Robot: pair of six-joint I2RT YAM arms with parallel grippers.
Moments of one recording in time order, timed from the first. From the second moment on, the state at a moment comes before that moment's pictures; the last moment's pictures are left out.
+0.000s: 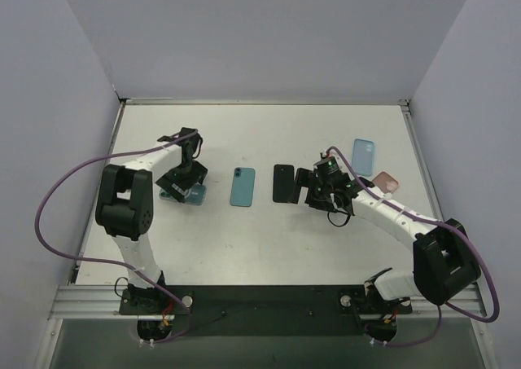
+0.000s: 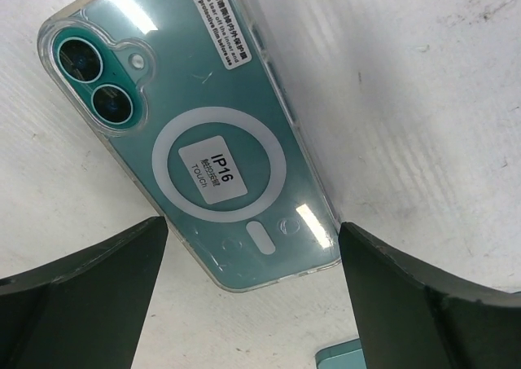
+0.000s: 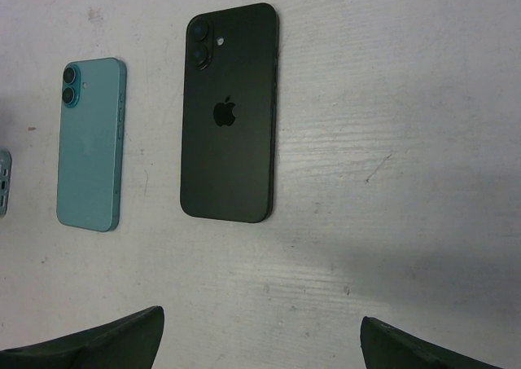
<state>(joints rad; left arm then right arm) -0.23 1.89 1.31 -0.87 -0.28 -1.17 0.52 1.37 0.79 -0.36 0.00 0.65</state>
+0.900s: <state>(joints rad) -0.21 1.71 1.07 -0.78 -0.26 -1.25 0.51 1.37 0.76 -0.35 -0.05 0.62</state>
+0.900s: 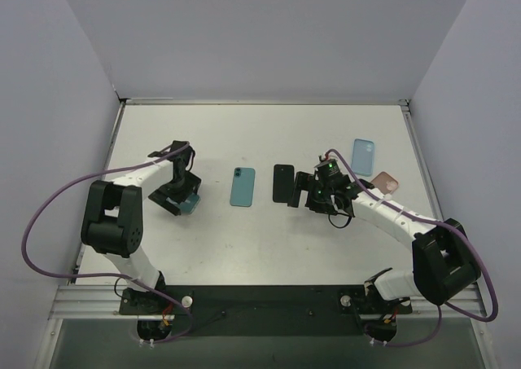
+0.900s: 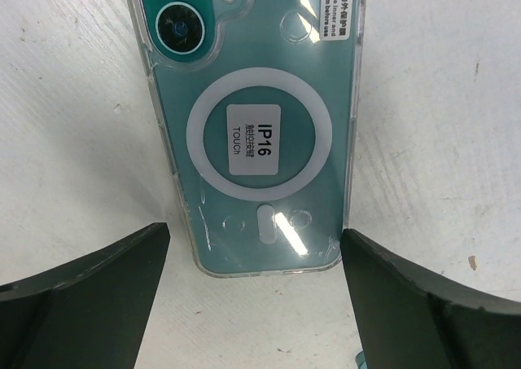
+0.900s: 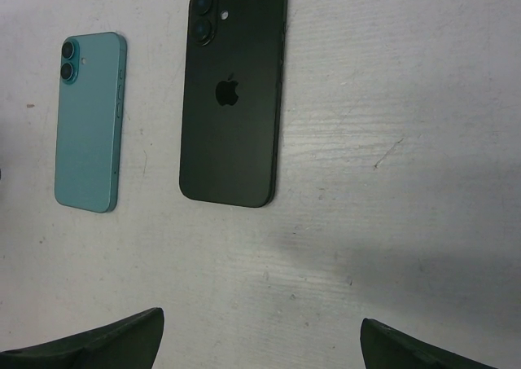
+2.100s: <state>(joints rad) -0.18 1.77 1.10 -0.79 -0.29 -1.22 0.51 1.39 0.76 -0.35 -0.08 0.62</state>
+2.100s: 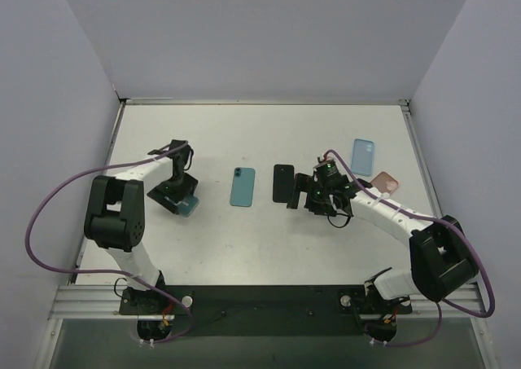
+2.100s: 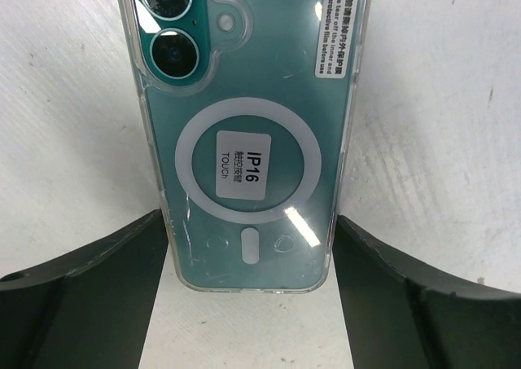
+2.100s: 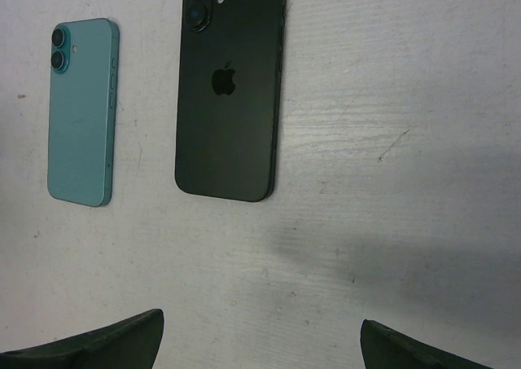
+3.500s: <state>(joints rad) -0.35 1.39 0.86 -0.74 0.07 -1.09 0.91 1.83 0.91 0.33 -0.37 1.00</state>
